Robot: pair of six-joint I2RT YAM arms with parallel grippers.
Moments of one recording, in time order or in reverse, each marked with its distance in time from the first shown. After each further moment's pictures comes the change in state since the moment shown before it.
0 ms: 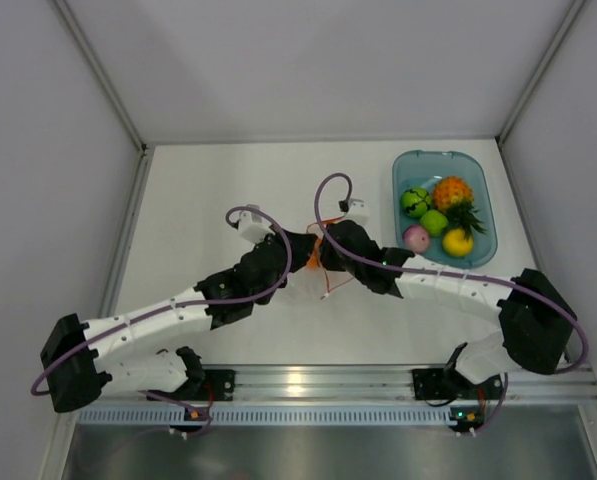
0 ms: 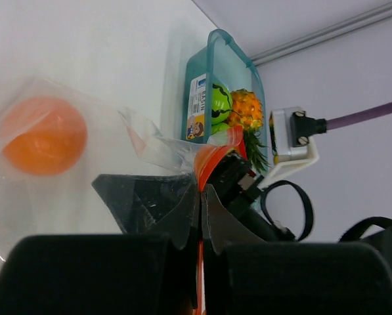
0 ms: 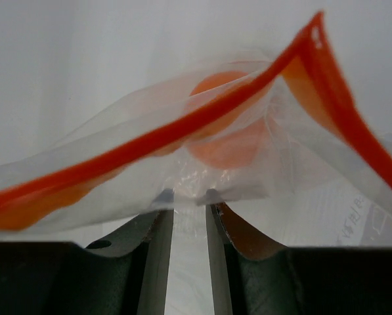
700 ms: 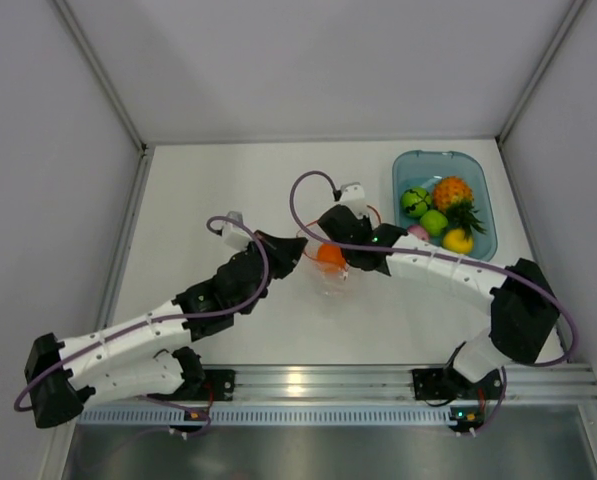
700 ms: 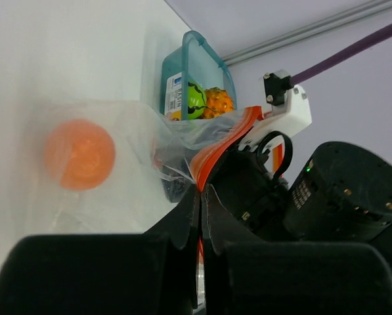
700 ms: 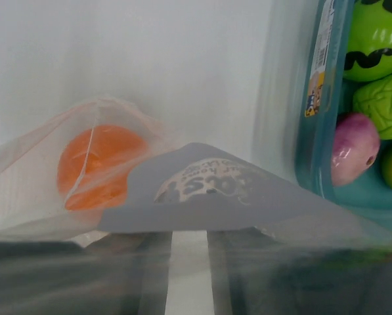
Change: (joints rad) left arm -0.009 -0.157 -0.068 0.005 0.023 -0.024; right arm -0.039 0.096 0.213 -0.393 0.329 -0.325
